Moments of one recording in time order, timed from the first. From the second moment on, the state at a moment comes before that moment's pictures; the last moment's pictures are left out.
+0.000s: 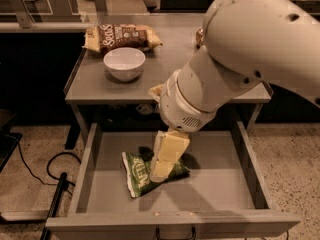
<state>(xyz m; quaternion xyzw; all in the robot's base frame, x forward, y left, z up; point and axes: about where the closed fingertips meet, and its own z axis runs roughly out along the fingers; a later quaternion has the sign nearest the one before) 0.418 0.012 0.883 -0.71 0.65 0.11 0.24</state>
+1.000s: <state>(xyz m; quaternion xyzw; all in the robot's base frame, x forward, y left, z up) 0.437 -0.012 0.805 -0.69 0.69 0.07 0.21</state>
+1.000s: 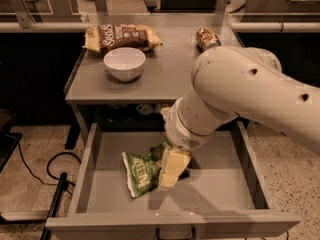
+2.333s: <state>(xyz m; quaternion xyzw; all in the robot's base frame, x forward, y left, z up) 0.475 -0.048 0.711 -0.67 0.71 0.05 0.22</state>
